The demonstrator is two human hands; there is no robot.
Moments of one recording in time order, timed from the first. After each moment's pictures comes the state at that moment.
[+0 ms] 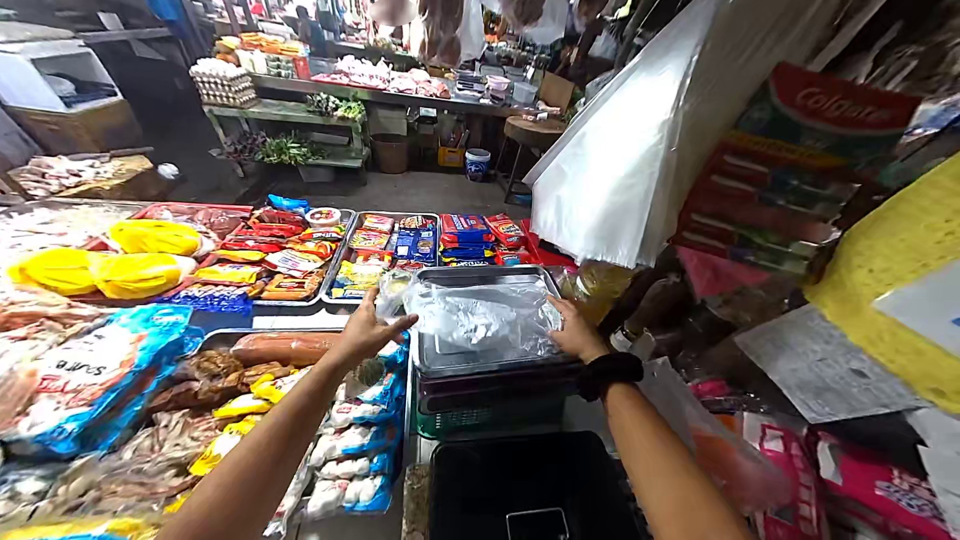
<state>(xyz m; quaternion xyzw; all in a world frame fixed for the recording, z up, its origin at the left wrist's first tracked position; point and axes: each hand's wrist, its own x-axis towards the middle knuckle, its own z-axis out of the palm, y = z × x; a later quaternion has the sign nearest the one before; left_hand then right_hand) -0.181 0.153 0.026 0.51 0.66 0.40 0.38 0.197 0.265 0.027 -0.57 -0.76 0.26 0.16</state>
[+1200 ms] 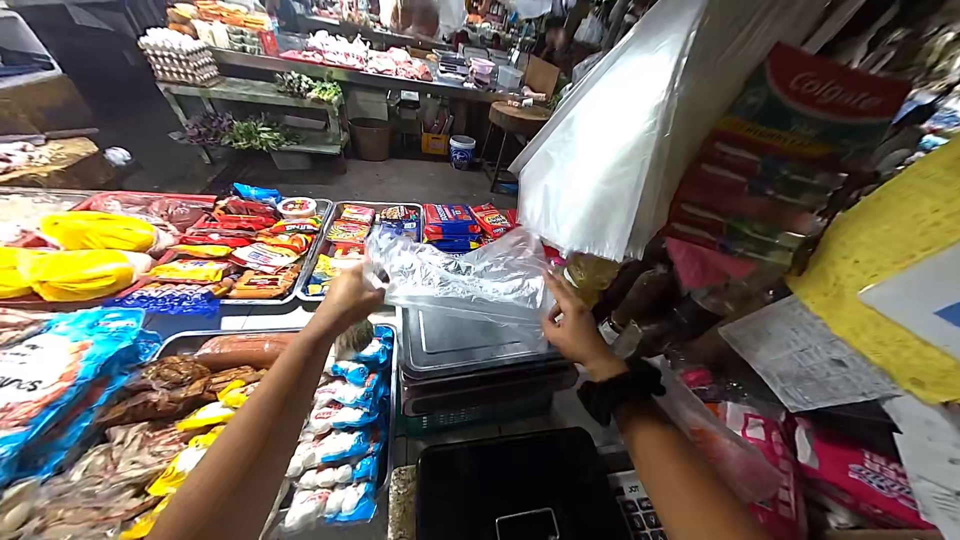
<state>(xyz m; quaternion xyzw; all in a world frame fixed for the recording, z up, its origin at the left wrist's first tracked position) -0.183 0.196 0.059 0.57 0.71 0.30 0.29 0.187 0.224 0.070 -0.52 -0.79 0.20 0.24</state>
